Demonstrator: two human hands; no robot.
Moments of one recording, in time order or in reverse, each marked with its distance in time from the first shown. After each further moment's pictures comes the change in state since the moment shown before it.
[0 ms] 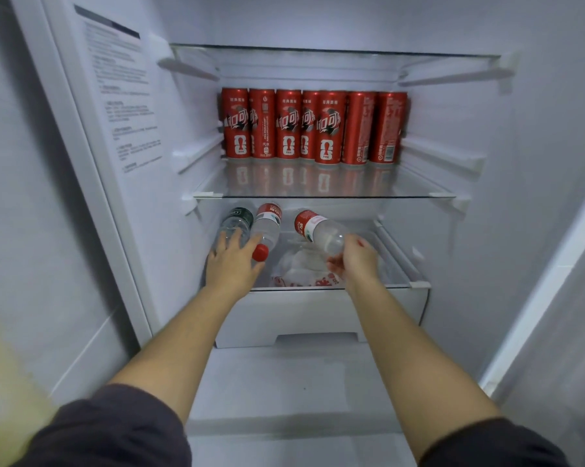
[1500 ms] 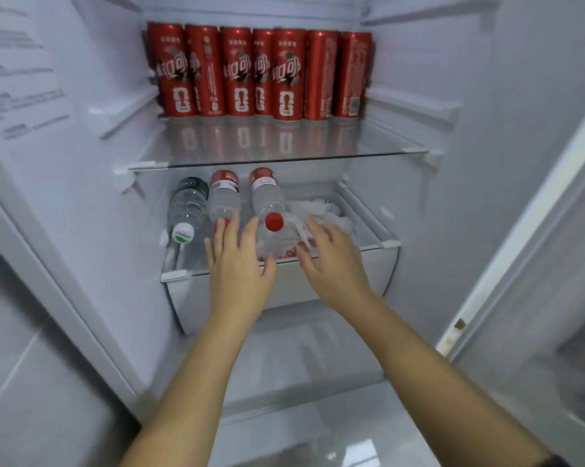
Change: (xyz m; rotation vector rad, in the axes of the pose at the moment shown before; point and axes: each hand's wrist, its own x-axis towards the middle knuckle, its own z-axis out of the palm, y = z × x) left_hand -0.058 0.060 0.009 -0.473 0.230 0.105; right_hand -0.053 0.031 -0.044 -1.164 -0.153 -0.680
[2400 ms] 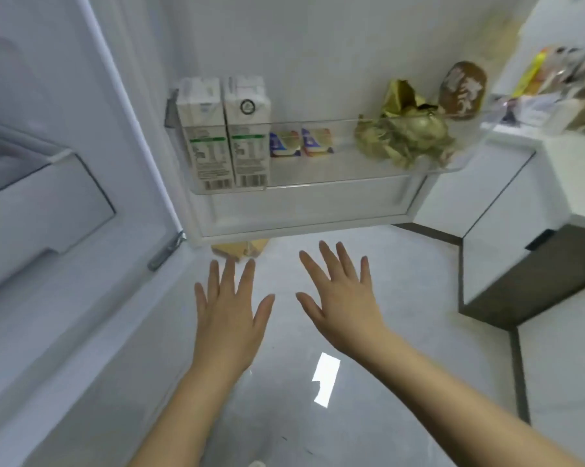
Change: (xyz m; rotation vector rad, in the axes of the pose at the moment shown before) left_hand -0.278 0.168 0.038 0.002 -0.900 0.645; right_hand -0.416 0.080 -0.097 -0.493 -0.066 0.854
